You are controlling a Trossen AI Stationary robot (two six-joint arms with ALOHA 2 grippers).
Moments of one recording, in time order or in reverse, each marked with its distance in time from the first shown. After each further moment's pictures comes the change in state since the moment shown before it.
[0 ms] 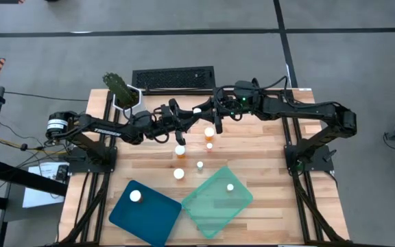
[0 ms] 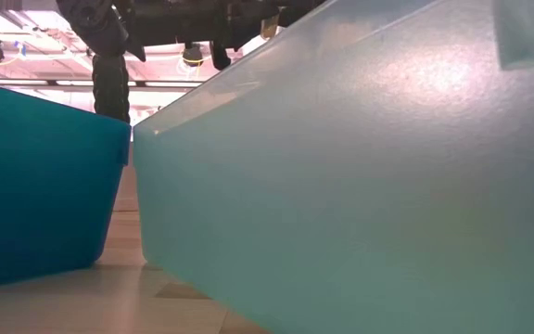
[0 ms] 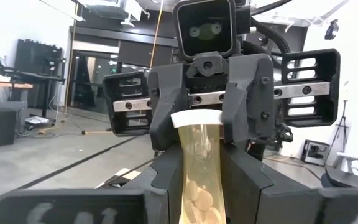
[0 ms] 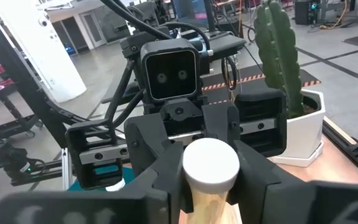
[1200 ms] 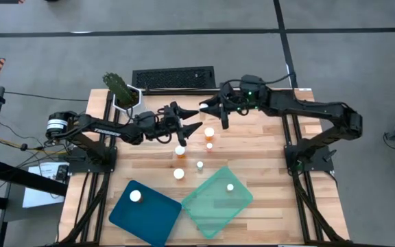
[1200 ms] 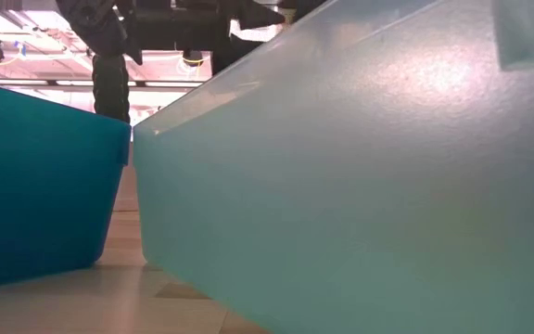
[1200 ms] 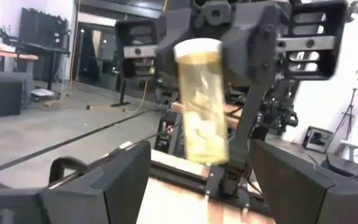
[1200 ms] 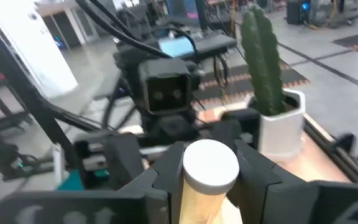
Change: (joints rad) left arm 0.000 -0.001 0.000 -0.114 -0.023 -0.058; right arm -0.058 -0.069 -0.001 -0.113 -0.017 -0.058
